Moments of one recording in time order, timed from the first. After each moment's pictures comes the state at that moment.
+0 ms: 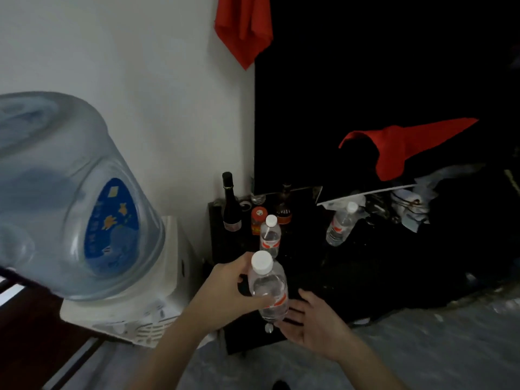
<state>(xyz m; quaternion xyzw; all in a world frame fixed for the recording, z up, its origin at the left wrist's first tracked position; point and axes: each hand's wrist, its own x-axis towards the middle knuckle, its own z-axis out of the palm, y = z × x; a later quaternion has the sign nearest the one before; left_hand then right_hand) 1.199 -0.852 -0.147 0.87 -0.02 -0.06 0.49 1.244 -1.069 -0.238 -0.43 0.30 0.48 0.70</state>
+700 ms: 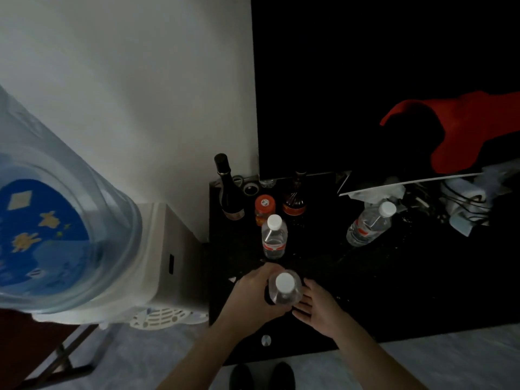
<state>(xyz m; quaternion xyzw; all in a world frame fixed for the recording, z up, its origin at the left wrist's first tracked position) 1.286 -0.892 -0.280 0.89 0.05 -0.07 0.44 1.358 -1.062 -0.360 -0.50 0.36 0.47 0.64</state>
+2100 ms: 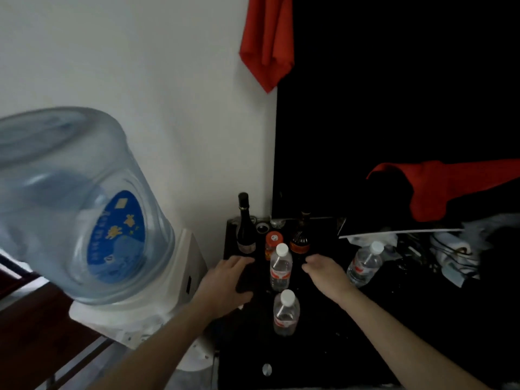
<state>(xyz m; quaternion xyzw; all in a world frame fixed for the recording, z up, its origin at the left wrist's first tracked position) 1.276 -0.829 -0.210 0.97 0.09 -0.07 0.20 1.391 -1.053 -0.198 -0.87 -0.05 0.27 0.40</state>
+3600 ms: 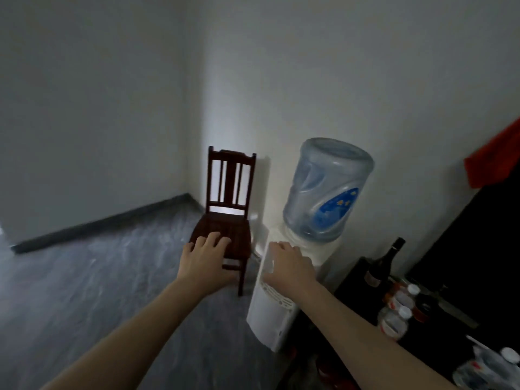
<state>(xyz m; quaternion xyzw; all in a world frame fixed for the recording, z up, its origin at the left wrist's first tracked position) 0.774 -0.896 -0.069 0.84 0.54 0.08 0.08 0.957 -0.950 -0.054 -0.77 -0.64 0.07 0.03</state>
